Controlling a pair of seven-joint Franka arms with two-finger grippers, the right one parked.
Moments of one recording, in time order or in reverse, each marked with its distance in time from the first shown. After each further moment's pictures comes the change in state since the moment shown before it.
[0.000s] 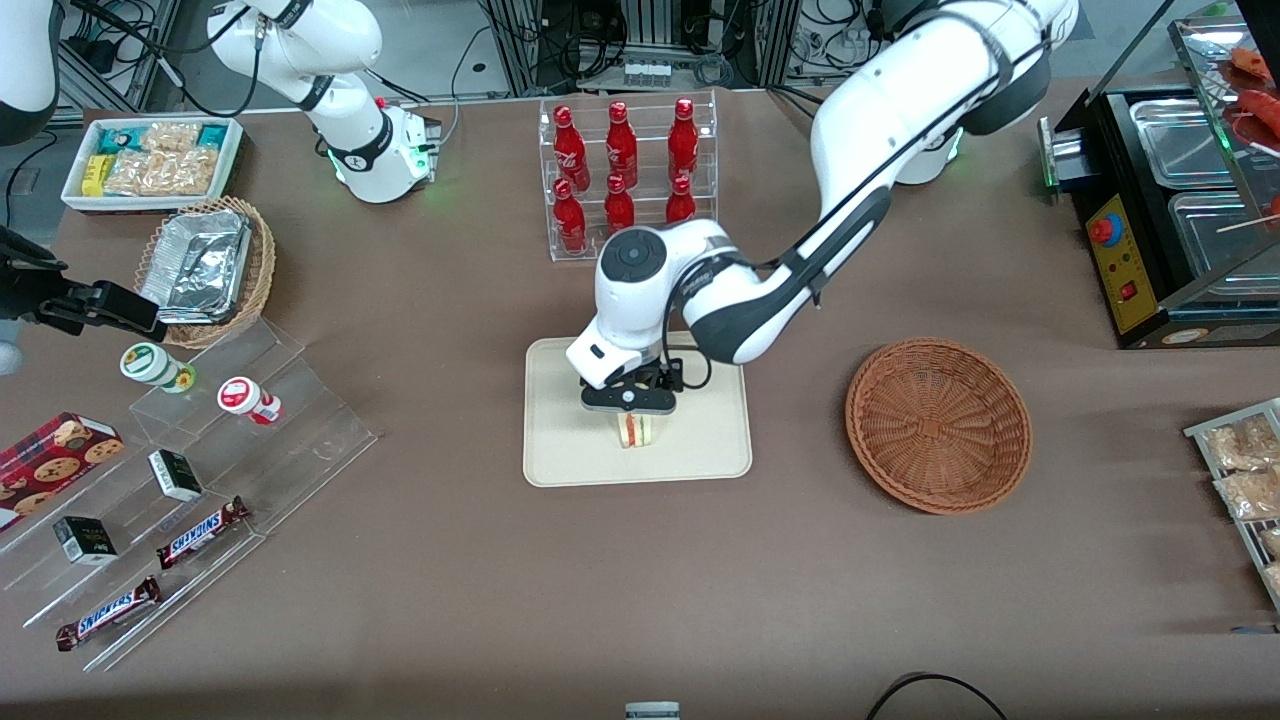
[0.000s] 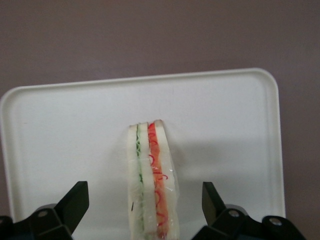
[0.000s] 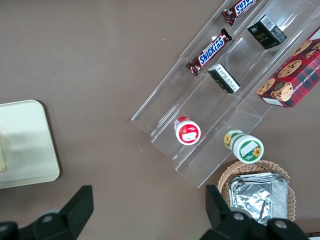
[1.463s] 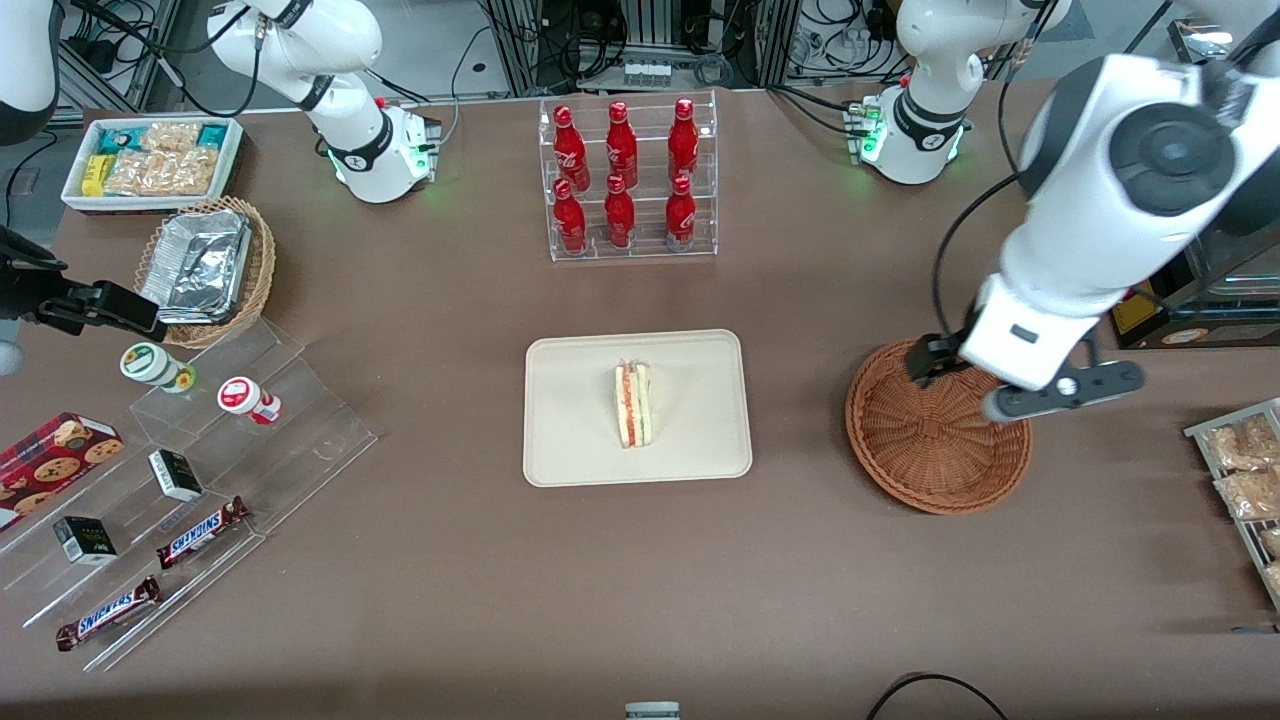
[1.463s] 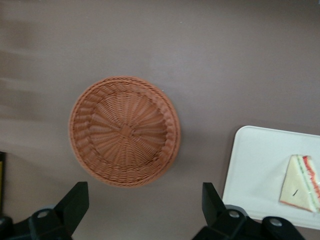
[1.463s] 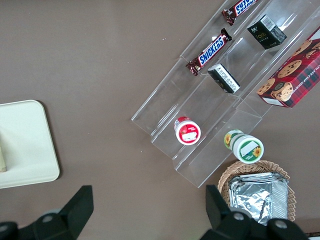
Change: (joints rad) arm 0.605 -0.547 0.009 -0.069 -0.381 -0.499 0.551
